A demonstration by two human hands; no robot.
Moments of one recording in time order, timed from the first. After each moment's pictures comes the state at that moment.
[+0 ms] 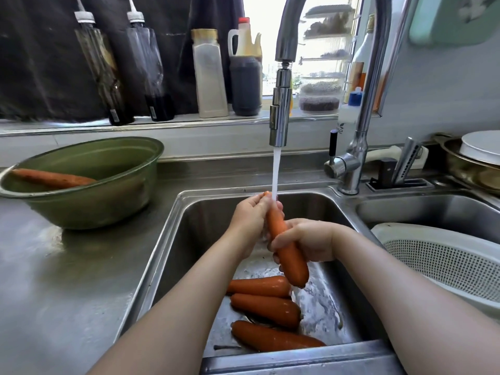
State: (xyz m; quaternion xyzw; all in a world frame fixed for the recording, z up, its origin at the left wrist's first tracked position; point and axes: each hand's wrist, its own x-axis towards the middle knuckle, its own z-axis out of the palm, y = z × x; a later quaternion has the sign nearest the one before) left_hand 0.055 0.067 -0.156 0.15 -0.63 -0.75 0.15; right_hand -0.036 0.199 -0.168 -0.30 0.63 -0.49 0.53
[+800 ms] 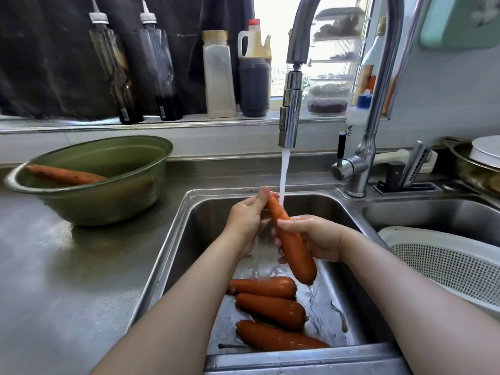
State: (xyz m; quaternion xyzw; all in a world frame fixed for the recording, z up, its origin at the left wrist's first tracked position) left_hand 0.065 0.053 -0.155 0.16 -0.58 -0.78 0.15; right_hand -0.030 0.200 -0.166 -0.29 0.60 -0.56 0.50
